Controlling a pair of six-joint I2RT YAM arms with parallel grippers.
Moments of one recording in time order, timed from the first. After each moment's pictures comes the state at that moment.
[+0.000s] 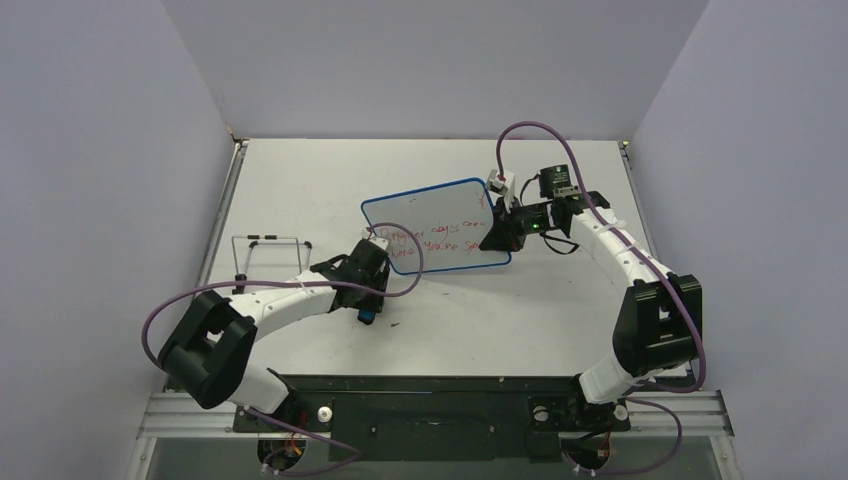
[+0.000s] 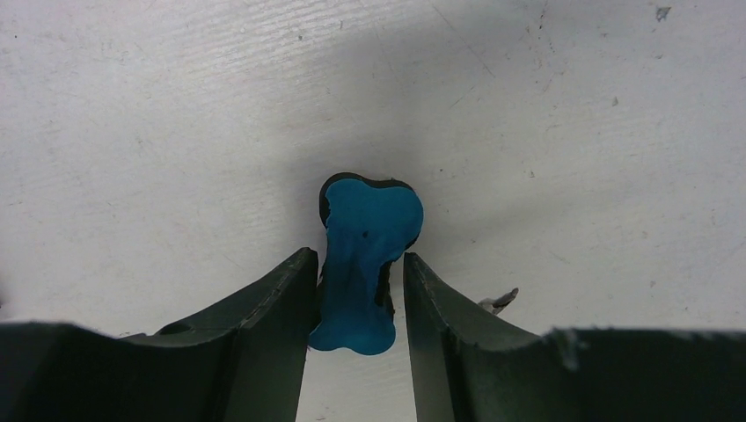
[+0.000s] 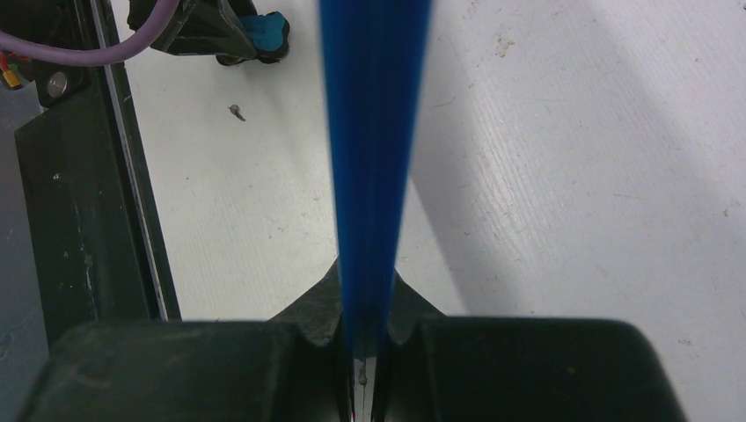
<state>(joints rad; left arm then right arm) -0.67 1.45 0.76 -0.39 -0.19 -0.41 0.21 1.56 1.22 -0.67 -0.93 -0.57</state>
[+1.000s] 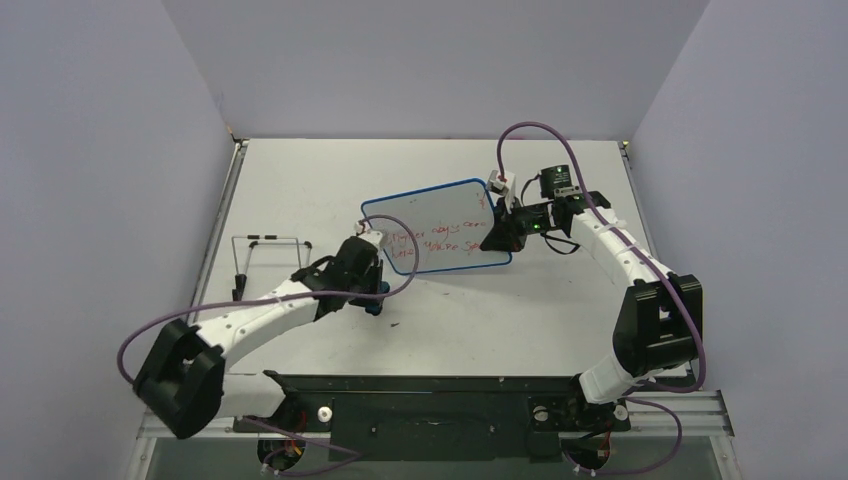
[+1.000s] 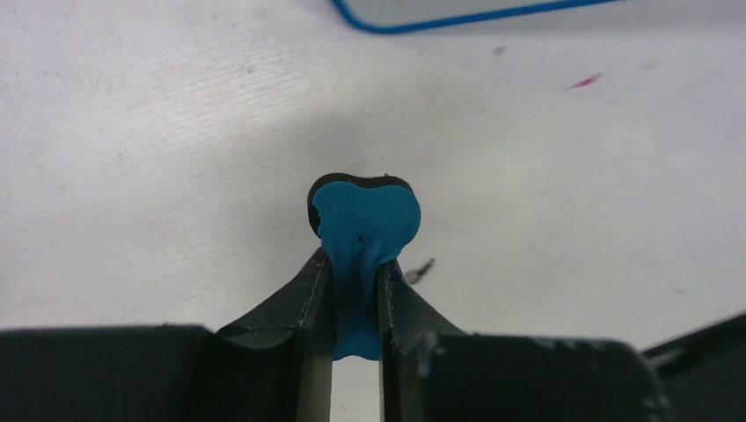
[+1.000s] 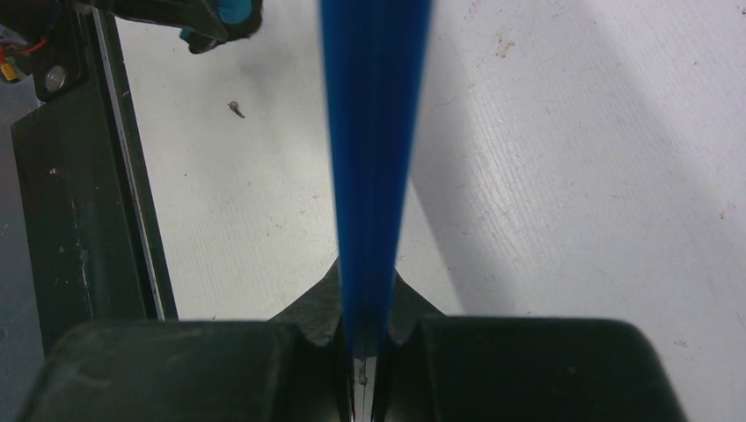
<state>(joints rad) -0.67 1.35 0.75 -0.40 -0.12 -0.43 0.20 1.56 1.22 -0.68 -0.93 -0.59</state>
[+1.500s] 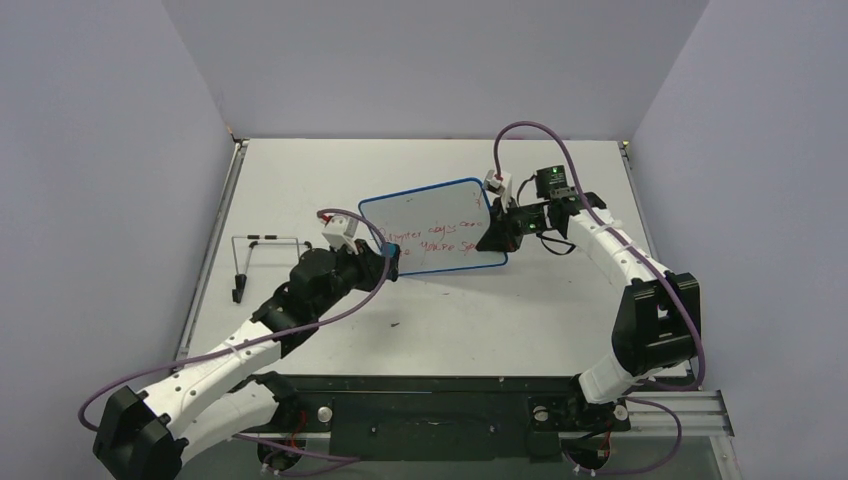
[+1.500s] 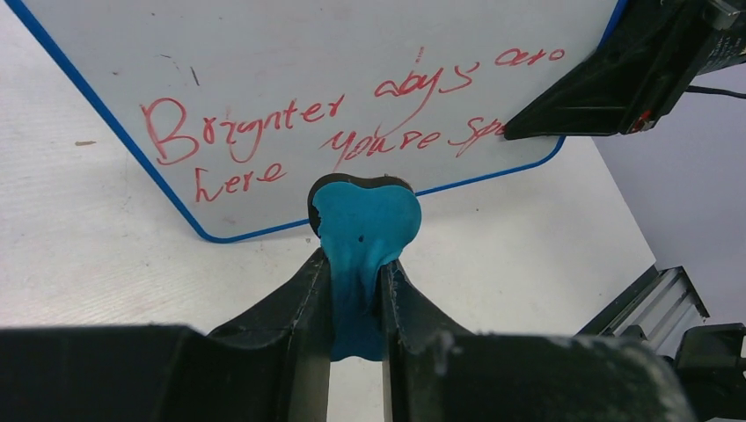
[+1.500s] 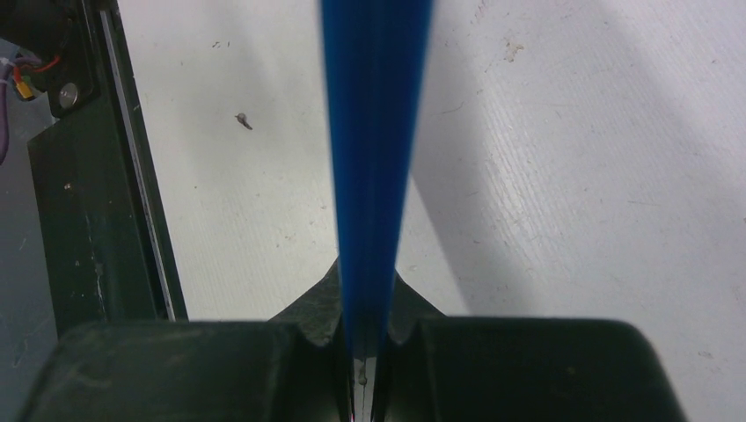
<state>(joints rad) -0.66 0.90 0.56 0.09 -0.03 -0.57 0.23 1.57 1.21 -0.65 -0.93 -0.54</state>
